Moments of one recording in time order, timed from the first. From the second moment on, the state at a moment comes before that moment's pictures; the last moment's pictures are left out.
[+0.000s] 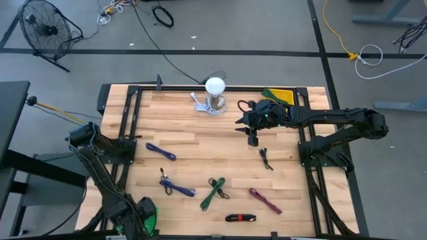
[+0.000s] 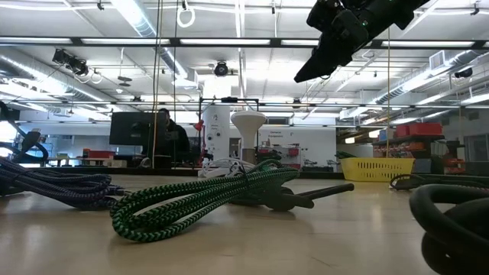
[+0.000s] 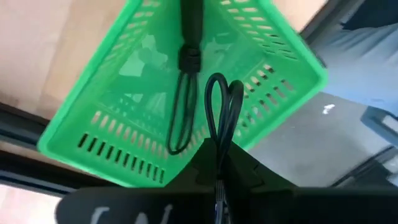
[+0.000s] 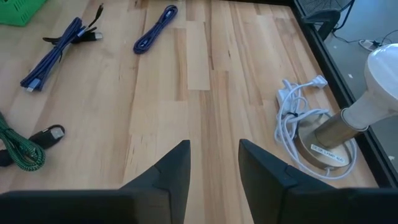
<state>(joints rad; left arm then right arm) -1.04 1.69 1.24 -0.90 0.21 -1.64 -0.18 1.25 0.90 -0.28 -0.06 -0.18</state>
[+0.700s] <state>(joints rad) -1.03 1.69 1.24 -1.05 0.22 -1.64 -0.18 1.25 0.90 -0.28 -0.06 -0.19</state>
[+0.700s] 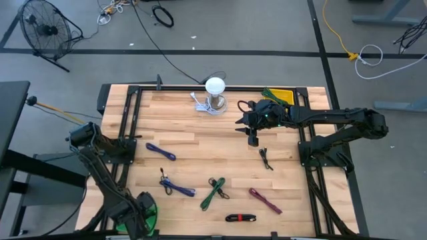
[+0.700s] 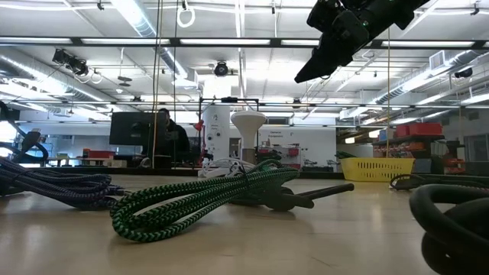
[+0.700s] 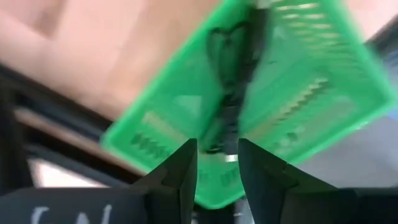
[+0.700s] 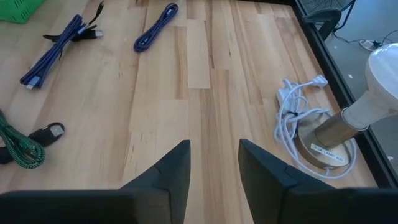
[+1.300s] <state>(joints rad) -0.80 1.67 1.18 -1.57 -0.33 -1.04 -0.18 1.25 0.90 -0.29 -0.06 -0.18</state>
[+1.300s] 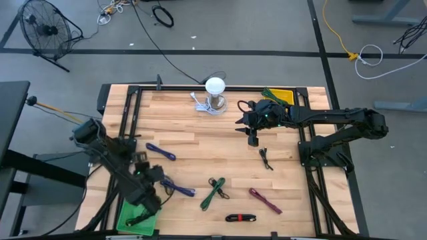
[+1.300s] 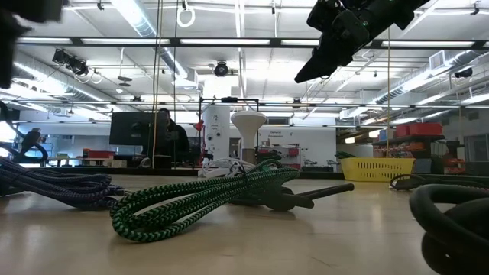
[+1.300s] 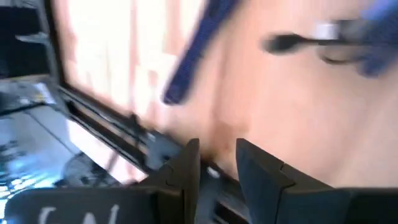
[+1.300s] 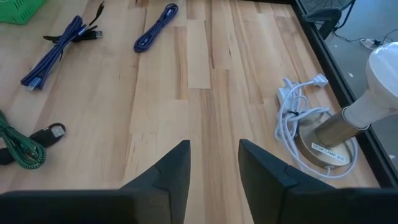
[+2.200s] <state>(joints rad) -0.34 1.29 0.65 -0.99 -0.19 -0.51 -0.18 1.26 0.90 -0.28 -0.06 -0.19</state>
